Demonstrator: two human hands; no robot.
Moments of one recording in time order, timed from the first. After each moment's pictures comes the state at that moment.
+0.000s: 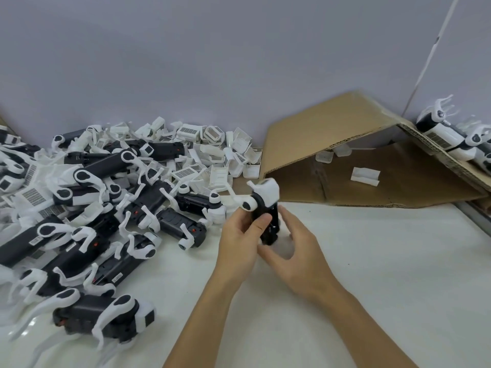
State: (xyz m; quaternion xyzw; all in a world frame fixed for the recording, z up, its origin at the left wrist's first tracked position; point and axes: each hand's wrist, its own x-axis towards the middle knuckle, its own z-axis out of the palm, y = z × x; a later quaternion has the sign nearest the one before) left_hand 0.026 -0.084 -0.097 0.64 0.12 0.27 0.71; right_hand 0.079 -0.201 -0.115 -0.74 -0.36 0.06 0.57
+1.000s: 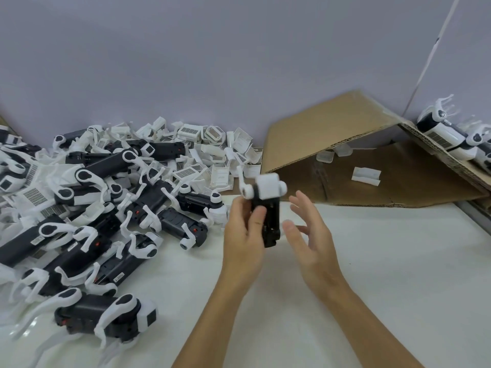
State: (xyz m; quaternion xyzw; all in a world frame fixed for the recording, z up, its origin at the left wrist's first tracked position) left_hand 0.026 -0.091 -0.092 0.70 0.13 0.35 0.61; right_hand 0.081 -0.206 -0.108 -0.70 -0.28 0.04 0.66
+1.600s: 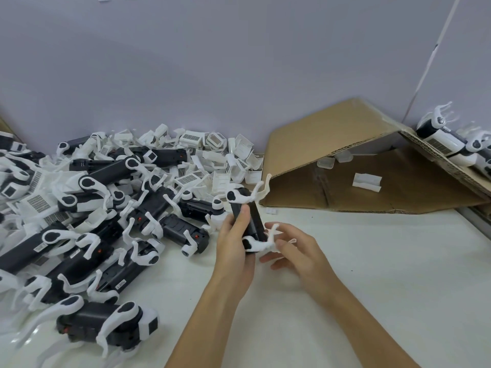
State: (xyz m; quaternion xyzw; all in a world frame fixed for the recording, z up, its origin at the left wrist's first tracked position) left_hand 0.024 -0.082 -0.082 0.41 0.18 0.23 0.86; right_hand 0.077 -0.204 -0.100 -0.66 -0.27 0.22 0.66
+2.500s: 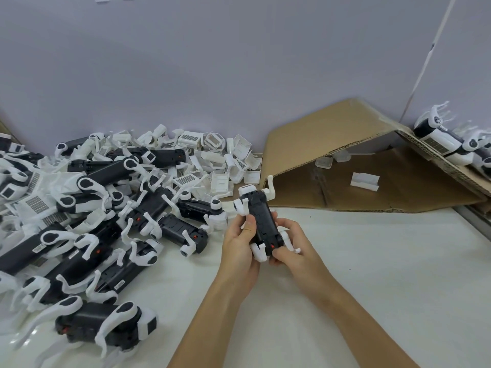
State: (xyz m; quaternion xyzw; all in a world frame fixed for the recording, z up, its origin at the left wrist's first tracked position) left_hand 0.030 -0.084 -0.097 0.46 0.16 0.21 0.85; right_hand 0.076 -0.199 -0.104 -0.65 -0.26 0.24 0.67
